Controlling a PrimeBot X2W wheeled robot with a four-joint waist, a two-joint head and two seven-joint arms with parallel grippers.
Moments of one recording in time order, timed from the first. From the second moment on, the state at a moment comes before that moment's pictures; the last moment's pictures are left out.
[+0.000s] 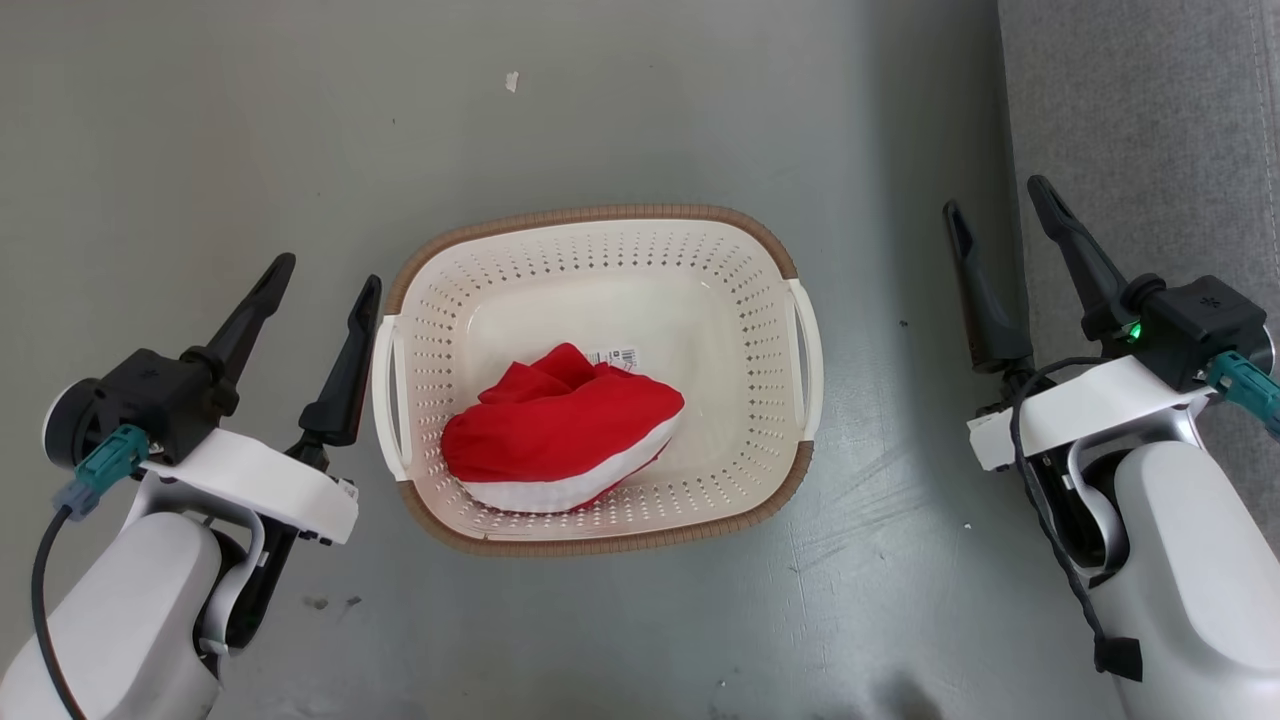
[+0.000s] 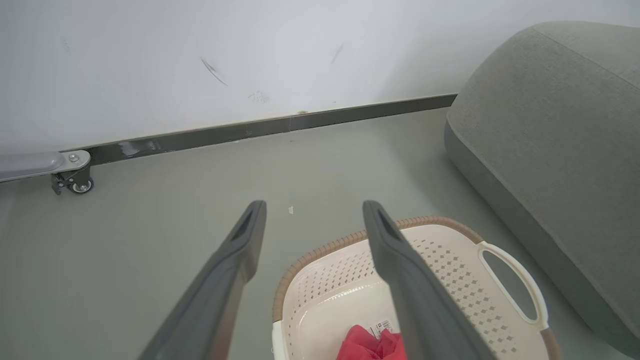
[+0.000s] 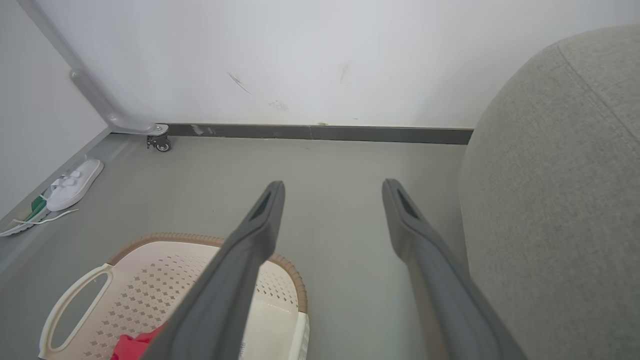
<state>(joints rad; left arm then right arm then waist) -0.49 0.42 -0.49 0.13 -0.64 0.07 -0.23 -0.42 -0.09 0.07 0.15 0.08 0.13 -0.26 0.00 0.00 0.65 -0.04</state>
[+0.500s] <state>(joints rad) -0.52 0.43 -0.49 0.13 -0.63 0.06 -0.22 -0.44 -0.08 0.06 0.16 0.08 0.13 -0.26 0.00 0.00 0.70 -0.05</state>
